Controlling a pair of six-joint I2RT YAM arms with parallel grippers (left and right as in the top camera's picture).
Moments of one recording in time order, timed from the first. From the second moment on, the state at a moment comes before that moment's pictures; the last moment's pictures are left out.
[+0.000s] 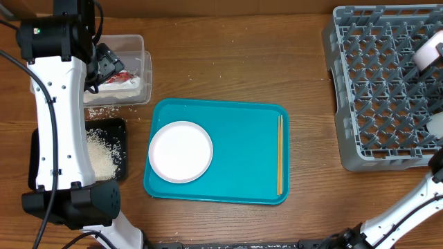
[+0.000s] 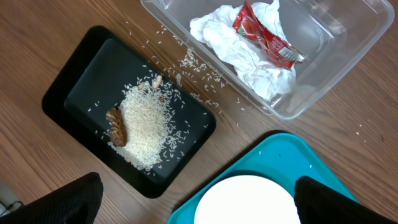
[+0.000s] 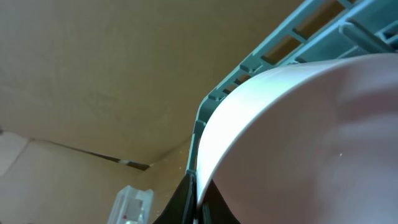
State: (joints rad) left arm 0.07 1.85 2.18 -1.64 -0.30 -0.68; right arm -0.81 2.41 2.03 -0.36 -1.34 0.32
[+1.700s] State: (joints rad) left arm 0.07 1.85 2.18 -1.64 -0.30 -0.68; right arm -0.54 1.84 2.02 -1.35 -0.92 0.04
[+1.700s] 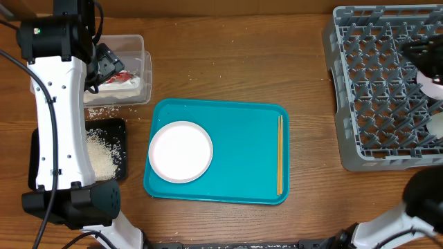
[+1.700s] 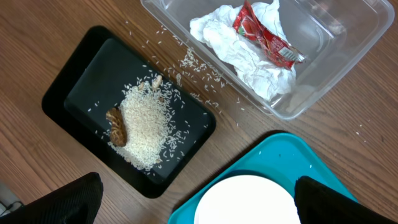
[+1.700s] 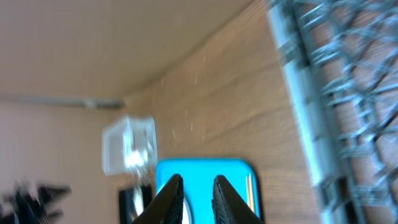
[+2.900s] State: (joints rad) left arm 0.07 1.85 2.18 -1.64 -0.30 -0.68; right arm 0.39 1.75 1.32 -0.96 -0.21 0.24
